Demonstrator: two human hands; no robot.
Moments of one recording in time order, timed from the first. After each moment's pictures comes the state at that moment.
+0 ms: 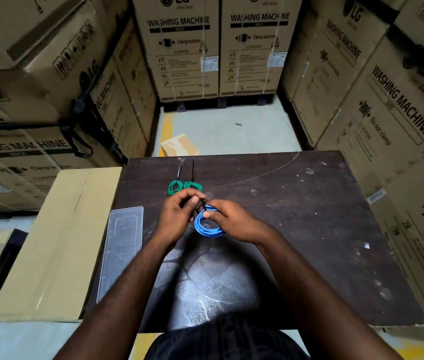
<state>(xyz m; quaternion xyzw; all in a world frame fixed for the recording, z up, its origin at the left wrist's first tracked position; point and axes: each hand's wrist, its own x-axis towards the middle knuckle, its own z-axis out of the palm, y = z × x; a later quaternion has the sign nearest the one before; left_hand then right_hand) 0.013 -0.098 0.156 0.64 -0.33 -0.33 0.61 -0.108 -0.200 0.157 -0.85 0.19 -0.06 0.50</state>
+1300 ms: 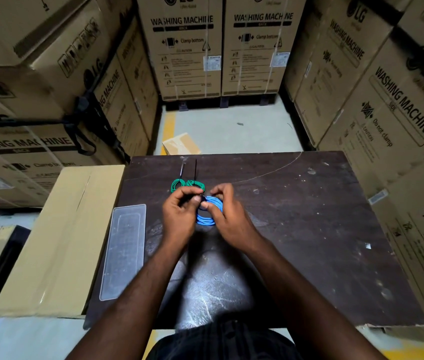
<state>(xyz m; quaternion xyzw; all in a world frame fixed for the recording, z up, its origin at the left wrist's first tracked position) -0.002 -0.098 0.156 0.63 -0.24 -0.23 0.70 -0.107 -0.173 0.159 -0.81 0.27 -0.25 0.46</state>
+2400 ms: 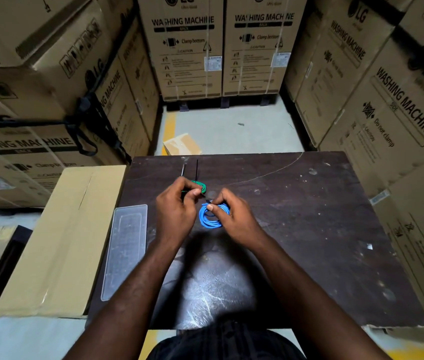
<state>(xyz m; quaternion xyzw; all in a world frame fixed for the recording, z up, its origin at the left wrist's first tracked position) 0.010 -0.089 0.187 0.74 -0.40 -0.01 0.53 -0.110 -0.186 0.144 -0.79 0.24 -0.27 0.49</state>
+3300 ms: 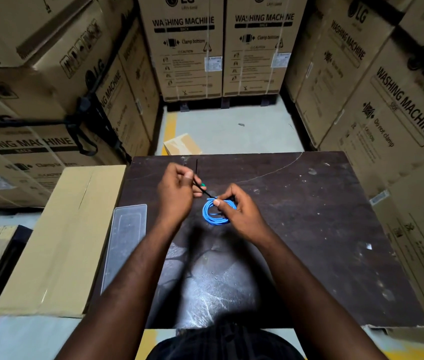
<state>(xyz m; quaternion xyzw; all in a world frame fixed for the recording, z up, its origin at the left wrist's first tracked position) 0.017 -0.117 0.200 0.70 -0.25 -0.20 0.64 -0.119 -0.195 0.149 -0.71 0.27 -0.27 0.59</state>
